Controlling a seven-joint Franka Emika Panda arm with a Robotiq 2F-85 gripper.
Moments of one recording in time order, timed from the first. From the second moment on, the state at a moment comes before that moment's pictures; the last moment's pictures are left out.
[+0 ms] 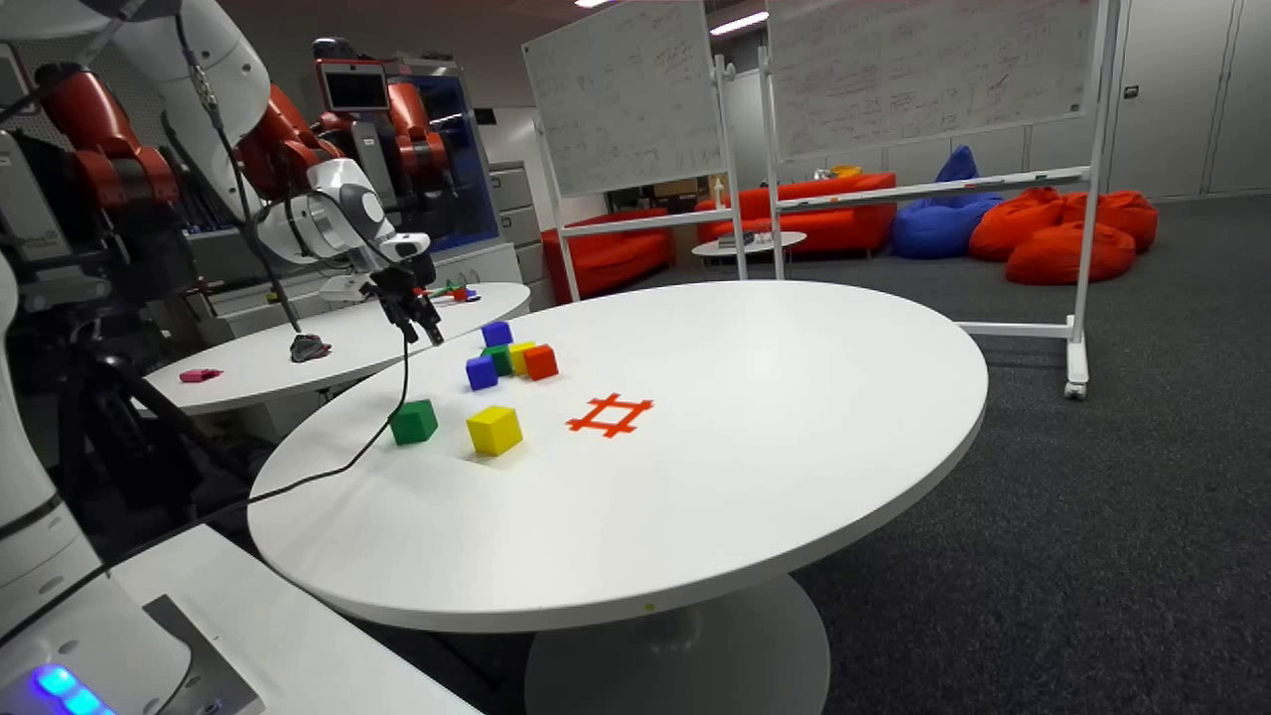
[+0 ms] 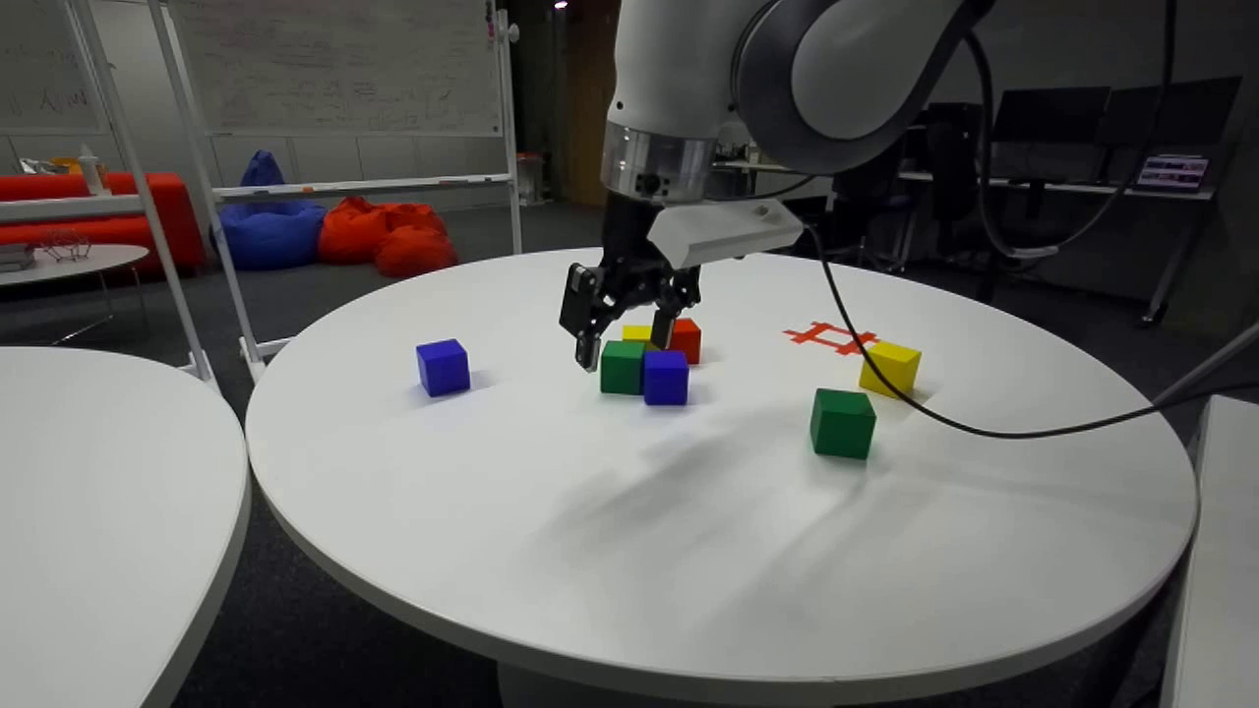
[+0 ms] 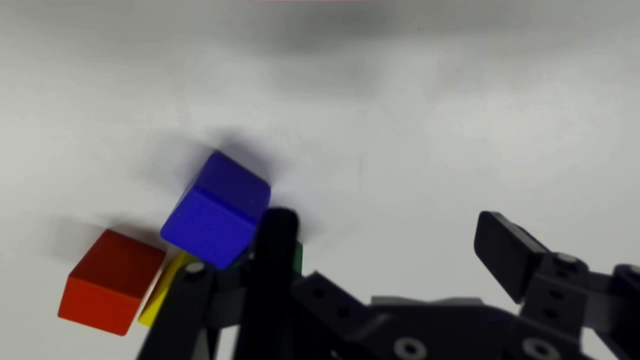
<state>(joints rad) 0.42 0.49 0.13 -1.93 -0.32 2.59 0.83</state>
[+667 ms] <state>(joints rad) 0.44 0.49 0.11 -1.92 -0.20 2.49 0.85</state>
